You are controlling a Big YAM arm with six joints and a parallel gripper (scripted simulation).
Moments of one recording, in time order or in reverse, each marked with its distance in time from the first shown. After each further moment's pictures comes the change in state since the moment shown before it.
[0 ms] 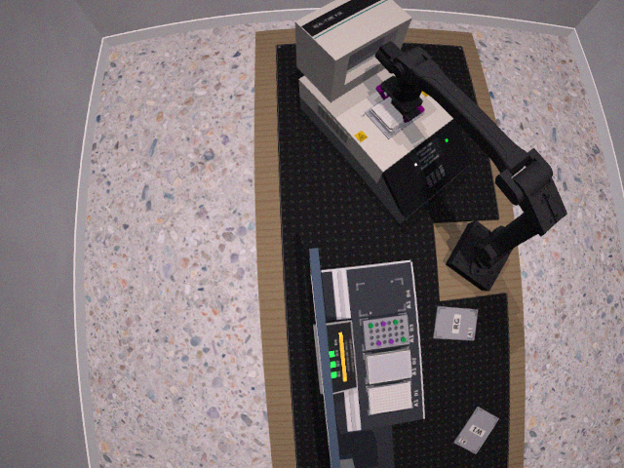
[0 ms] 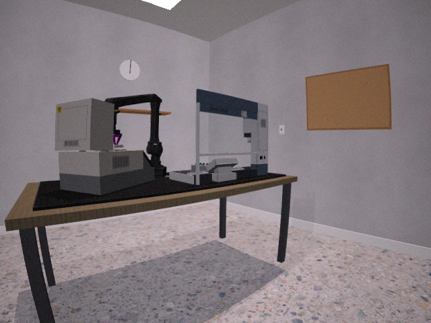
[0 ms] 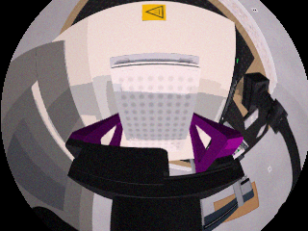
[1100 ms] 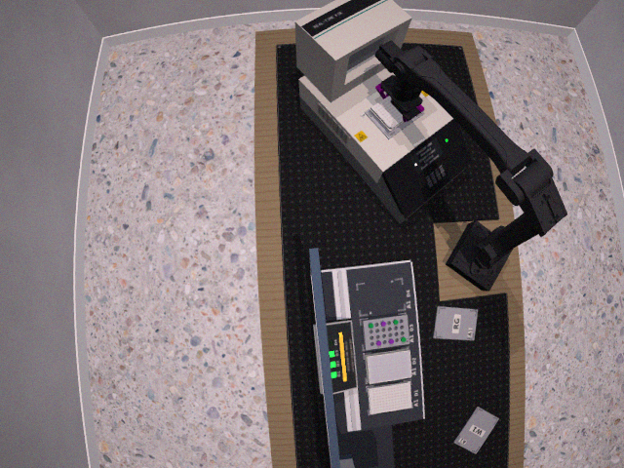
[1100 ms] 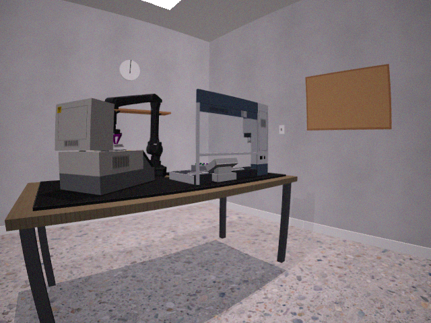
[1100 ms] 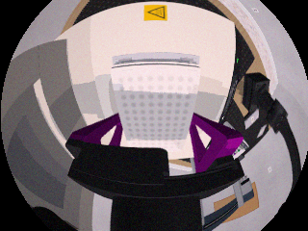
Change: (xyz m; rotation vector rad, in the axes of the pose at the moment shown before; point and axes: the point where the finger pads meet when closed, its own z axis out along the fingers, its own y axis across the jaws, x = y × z) arm 0.001 0.002 -0.003 -0.008 0.000 0.000
